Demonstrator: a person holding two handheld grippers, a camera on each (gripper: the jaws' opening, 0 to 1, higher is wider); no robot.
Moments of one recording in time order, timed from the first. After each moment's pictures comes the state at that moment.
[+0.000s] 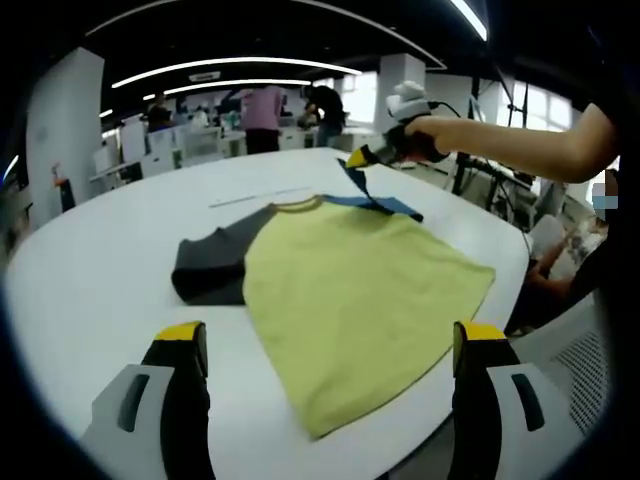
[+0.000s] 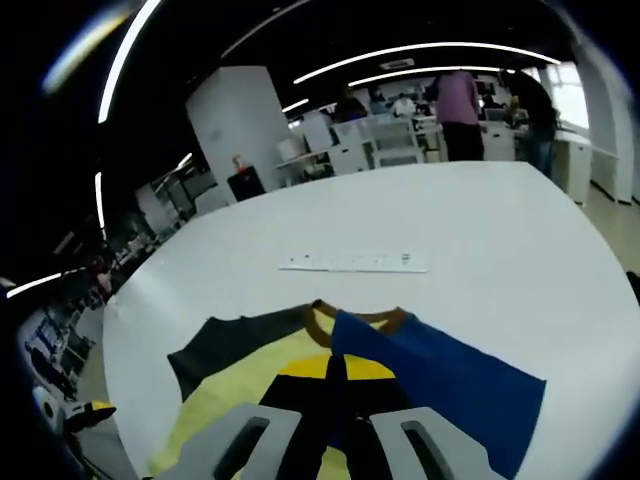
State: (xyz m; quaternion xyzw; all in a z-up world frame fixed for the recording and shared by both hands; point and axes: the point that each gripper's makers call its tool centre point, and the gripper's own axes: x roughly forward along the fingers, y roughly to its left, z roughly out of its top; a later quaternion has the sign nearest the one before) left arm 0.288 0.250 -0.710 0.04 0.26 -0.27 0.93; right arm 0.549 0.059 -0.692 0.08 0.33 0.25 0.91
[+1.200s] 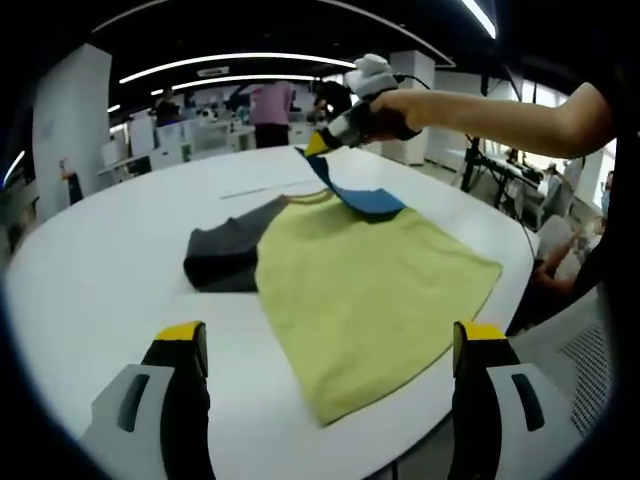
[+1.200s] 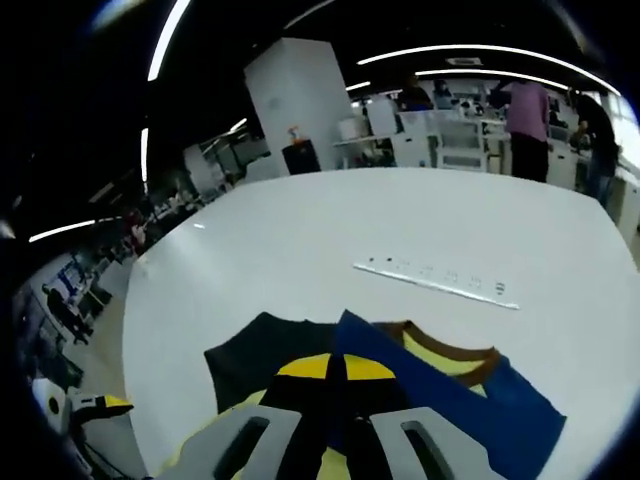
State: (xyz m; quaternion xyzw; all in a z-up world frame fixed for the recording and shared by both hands) left arm 0.283 0.267 -0.718 0.04 0.27 -0.25 0.93; right arm 0.553 0.168 -0.676 0.01 0.33 0.36 0.87
